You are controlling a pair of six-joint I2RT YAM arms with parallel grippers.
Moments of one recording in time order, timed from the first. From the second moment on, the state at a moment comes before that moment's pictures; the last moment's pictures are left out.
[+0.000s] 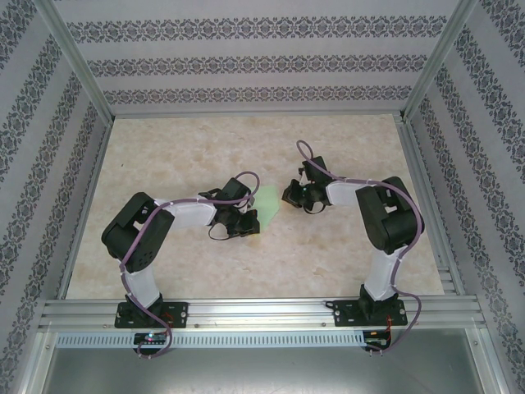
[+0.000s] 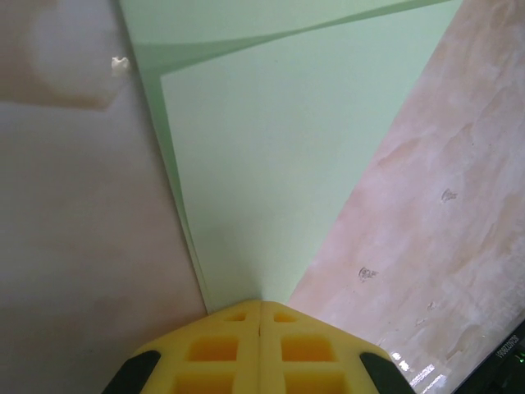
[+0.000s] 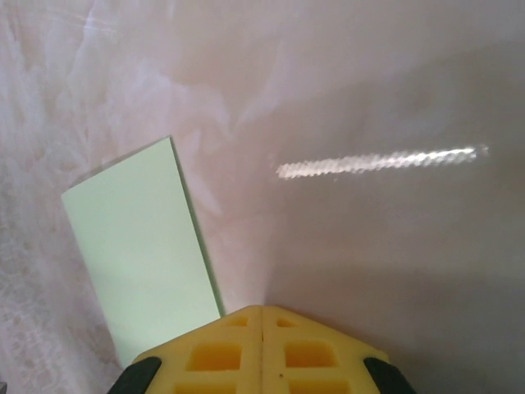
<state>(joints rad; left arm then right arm) -0.65 1.81 0.95 -0.28 0.46 -0.78 0.37 1.88 0.98 -0.10 -0.43 0.74</state>
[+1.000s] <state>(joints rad) -0.65 1.87 1.14 -0.43 0.19 -0.72 0.51 1.72 0.80 -0.04 -0.41 0.90</state>
